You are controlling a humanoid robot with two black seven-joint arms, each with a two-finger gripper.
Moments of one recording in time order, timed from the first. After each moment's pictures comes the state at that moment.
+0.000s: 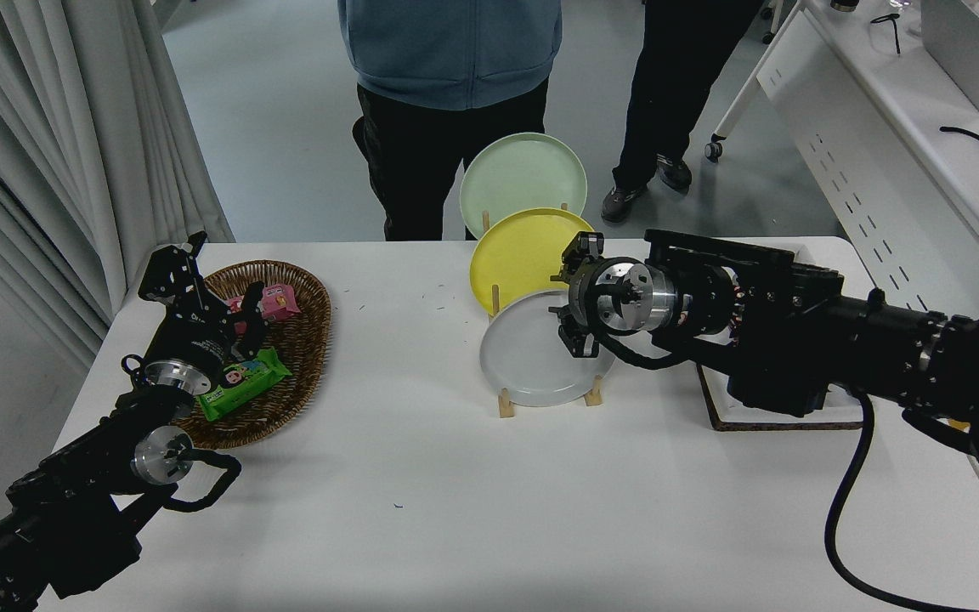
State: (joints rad) left arm -0.56 0.37 -0.74 -0.69 0.13 -0.23 -0.64; right arm 1.33 -0.13 -0.09 0.94 0.55 -0.56 -0.18
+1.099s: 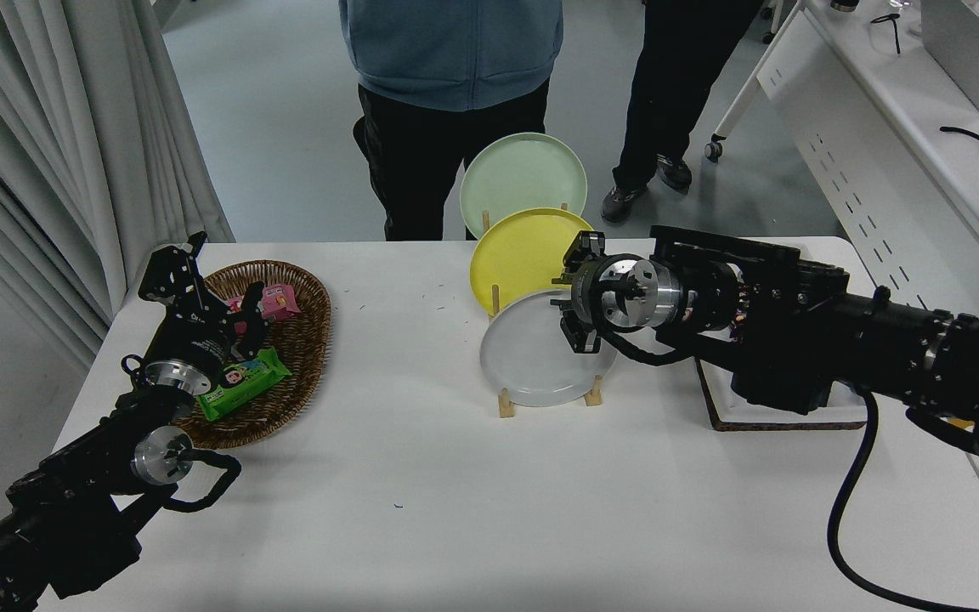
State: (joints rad) left arm -0.56 0.37 -0.74 -0.69 0.13 -0.23 -0.64; right arm 1.33 -0.14 -0.08 0.94 0.55 -0.54 -0.19
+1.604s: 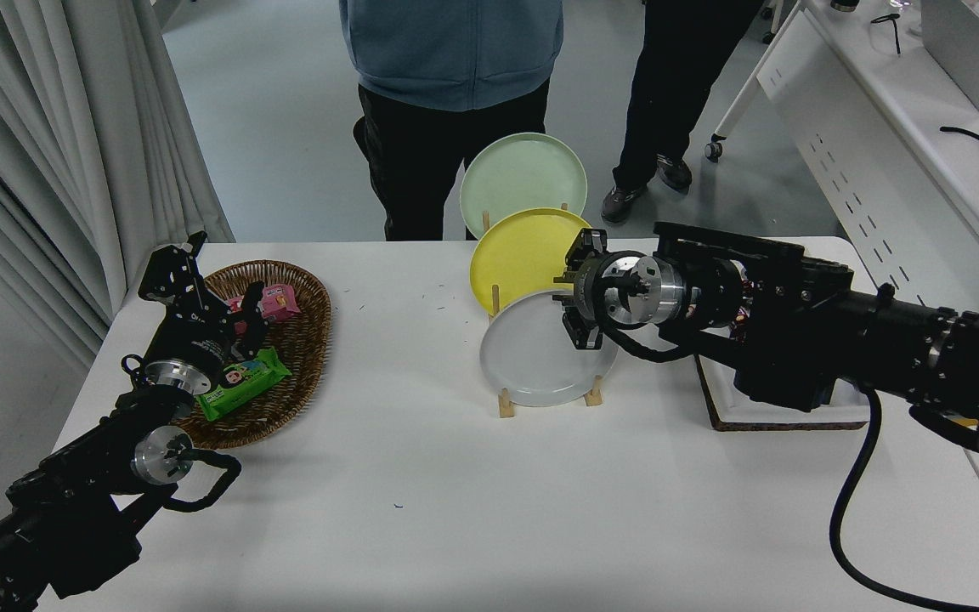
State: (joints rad) left arm -0.56 0.37 -0.74 -0.69 0.13 -0.23 -0.64; right arm 1.33 -0.15 -0.08 0.94 0.55 -0.54 -0.20
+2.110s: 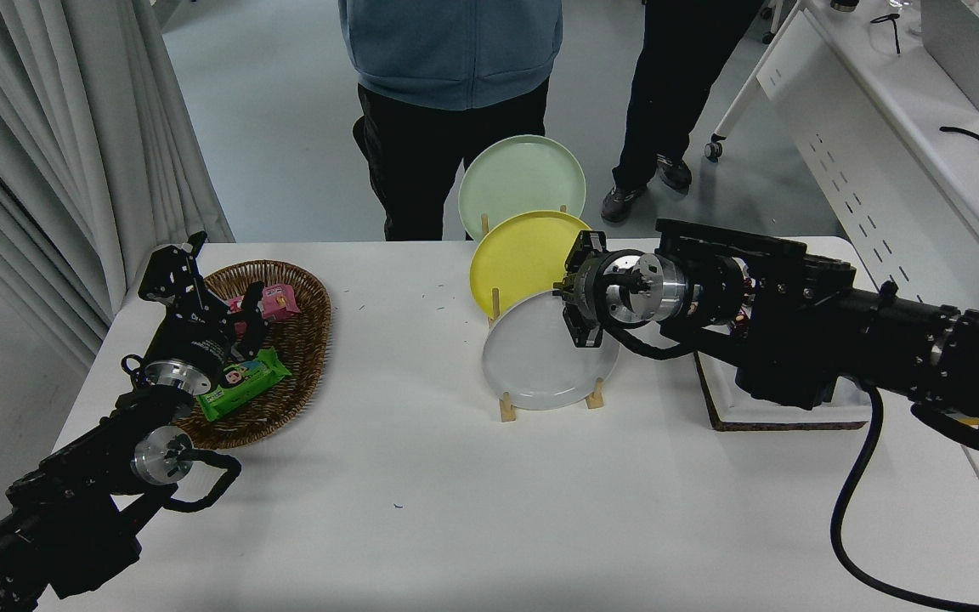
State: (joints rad) left arm -0.56 0.37 -0.74 -0.69 0.13 -0.23 -0.64; right arm 1.33 -0.15 -0.07 0.94 0.54 -0.53 -0.23
